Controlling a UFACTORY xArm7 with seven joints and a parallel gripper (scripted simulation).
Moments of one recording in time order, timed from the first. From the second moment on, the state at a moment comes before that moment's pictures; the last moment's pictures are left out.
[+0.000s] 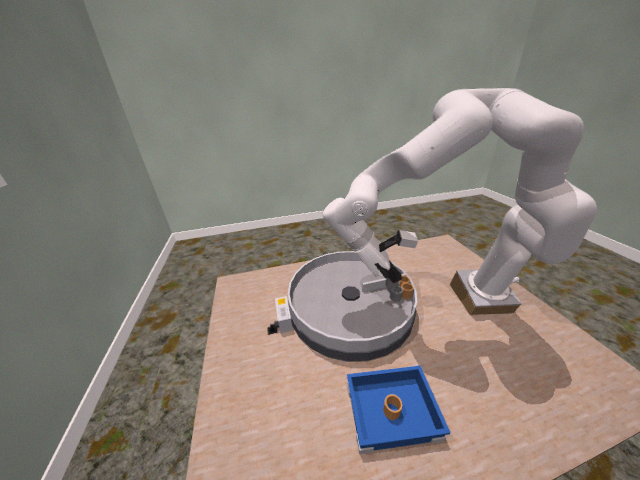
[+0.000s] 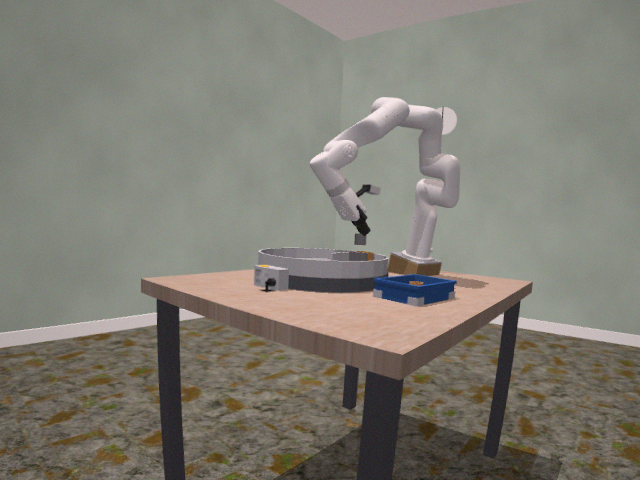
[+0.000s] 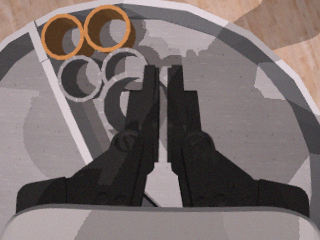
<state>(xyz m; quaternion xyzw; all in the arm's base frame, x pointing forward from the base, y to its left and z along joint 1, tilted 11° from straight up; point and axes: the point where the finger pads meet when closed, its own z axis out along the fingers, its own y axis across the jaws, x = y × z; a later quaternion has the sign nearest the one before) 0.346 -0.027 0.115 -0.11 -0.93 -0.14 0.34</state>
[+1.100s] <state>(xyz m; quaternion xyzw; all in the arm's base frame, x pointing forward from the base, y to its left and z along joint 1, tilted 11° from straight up) 0.463 -0.083 0.108 -0.11 -0.92 -0.14 0.34</state>
